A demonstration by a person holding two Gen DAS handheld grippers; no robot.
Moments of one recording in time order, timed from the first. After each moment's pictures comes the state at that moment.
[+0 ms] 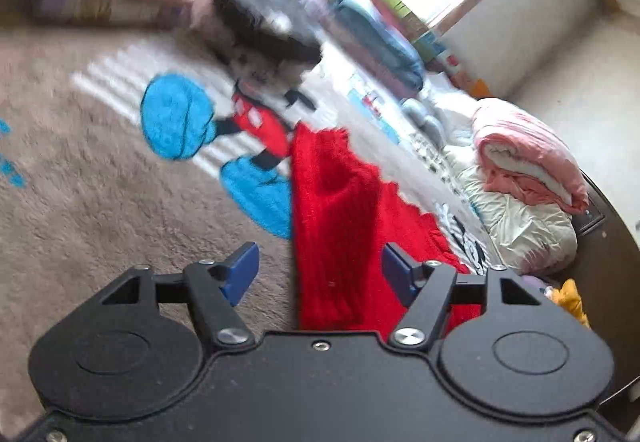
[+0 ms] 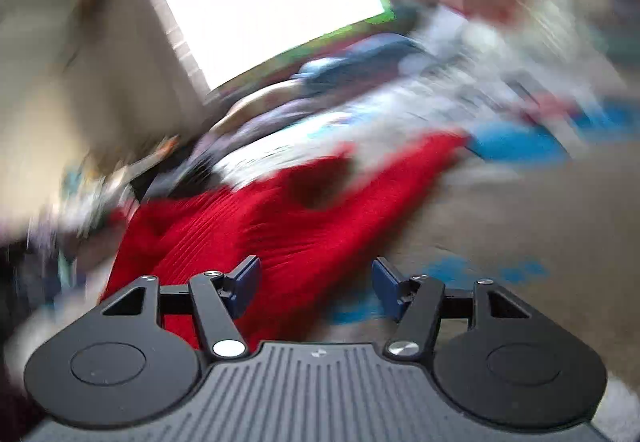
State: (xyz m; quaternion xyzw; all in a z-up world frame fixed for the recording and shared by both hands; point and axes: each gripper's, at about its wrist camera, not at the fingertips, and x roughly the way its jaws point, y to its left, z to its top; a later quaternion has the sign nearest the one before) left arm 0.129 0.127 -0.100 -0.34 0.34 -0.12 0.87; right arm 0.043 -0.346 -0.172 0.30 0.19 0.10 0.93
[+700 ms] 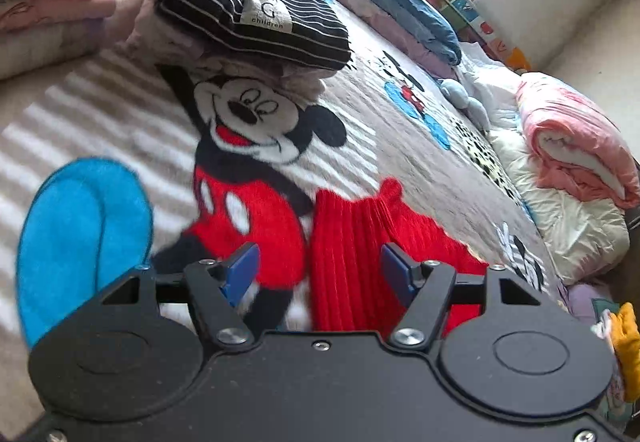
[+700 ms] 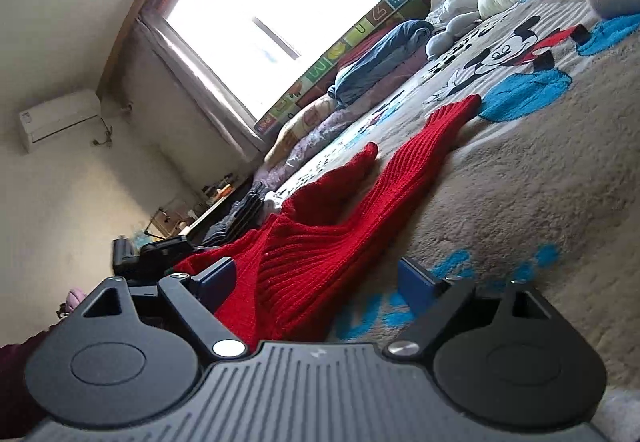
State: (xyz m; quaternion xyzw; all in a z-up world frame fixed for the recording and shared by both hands) left arm 0.314 0.110 -0.116 -0.27 0.38 -0.11 0.88; right arm 0.050 -0.368 -0.196 0.36 0.15 0.20 0.90
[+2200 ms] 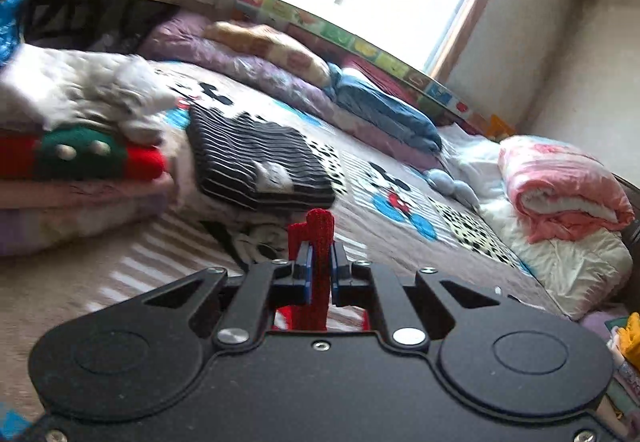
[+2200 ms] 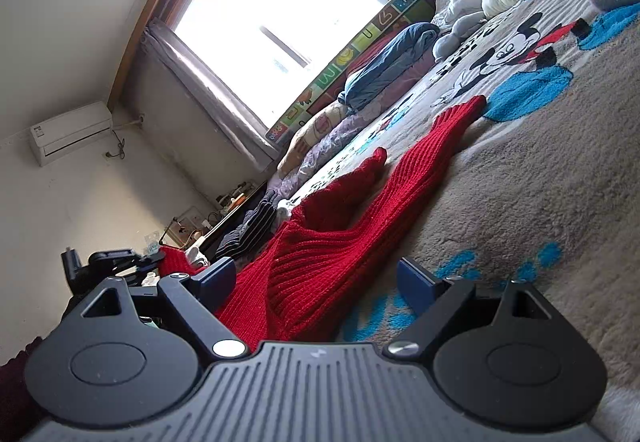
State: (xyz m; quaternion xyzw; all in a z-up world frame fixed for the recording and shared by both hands) left arm 0.218 0.160 -0.030 -0.21 0.21 -0.07 0.95; right arm 0.047 -0.373 -0.200 0.38 0.13 0.21 0.89
